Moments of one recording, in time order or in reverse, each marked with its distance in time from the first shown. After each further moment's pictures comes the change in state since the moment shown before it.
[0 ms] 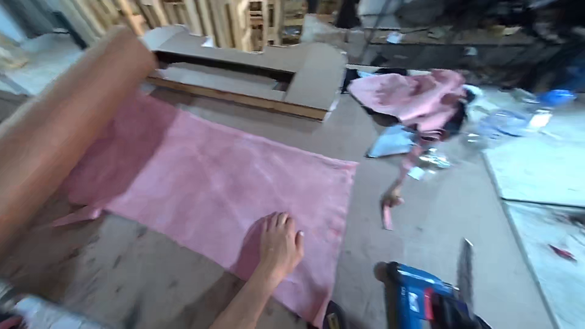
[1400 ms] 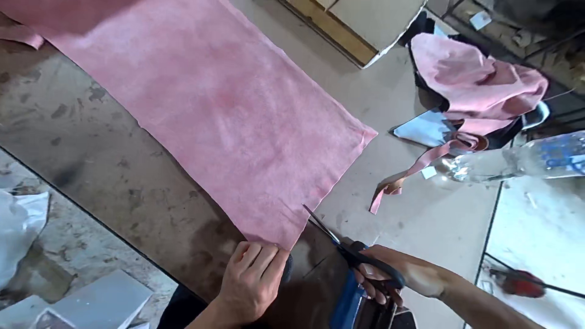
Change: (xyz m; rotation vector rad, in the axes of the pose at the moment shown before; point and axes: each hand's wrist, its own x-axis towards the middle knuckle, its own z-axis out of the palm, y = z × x) left_hand -0.173 0.073 0.106 -0.094 0.698 0.075; right_hand 0.137 -0.012 -0.044 -0.088 -0.936 0.460
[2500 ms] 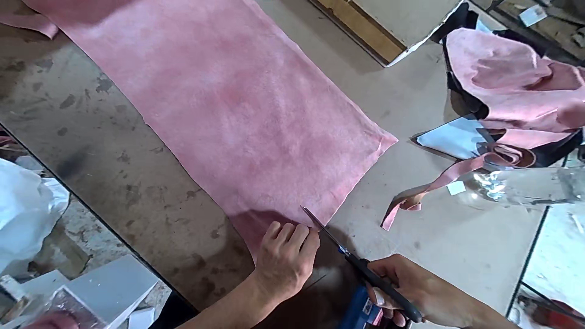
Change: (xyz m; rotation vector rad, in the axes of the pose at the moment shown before) left_hand 0.072 0.028 0.050 0.134 -0.017 -0.093; right_hand 0.001 -0.001 -0.013 -0.068 0.137 -0.079
